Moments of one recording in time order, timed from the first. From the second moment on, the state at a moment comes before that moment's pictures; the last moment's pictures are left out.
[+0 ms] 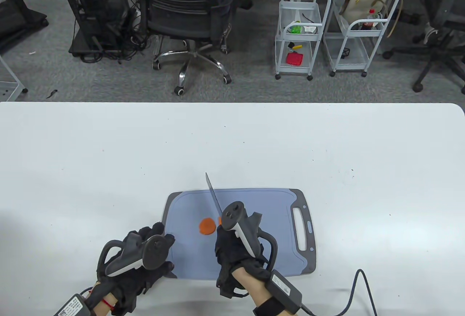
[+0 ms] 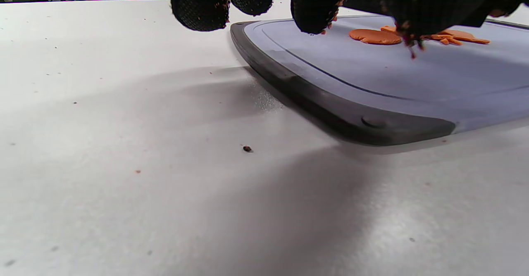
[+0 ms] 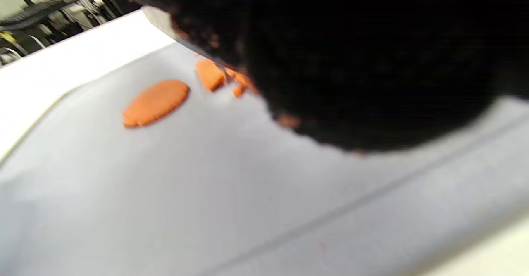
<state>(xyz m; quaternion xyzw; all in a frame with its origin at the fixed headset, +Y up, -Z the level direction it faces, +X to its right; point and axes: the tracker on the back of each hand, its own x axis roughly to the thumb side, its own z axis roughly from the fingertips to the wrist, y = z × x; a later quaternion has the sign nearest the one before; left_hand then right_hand) -0.238 -0.739 -0.238 -0.17 -0.16 -0.02 0.97 -0.003 -0.738 -0.274 -0.17 0.19 0.95 0.16</state>
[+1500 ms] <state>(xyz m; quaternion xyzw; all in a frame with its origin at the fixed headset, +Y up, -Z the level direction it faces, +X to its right) -0.235 -0.740 -0.235 -0.18 -0.17 -0.04 0.97 -0.023 -0.748 -0.301 -0.20 0.19 0.94 0.18</state>
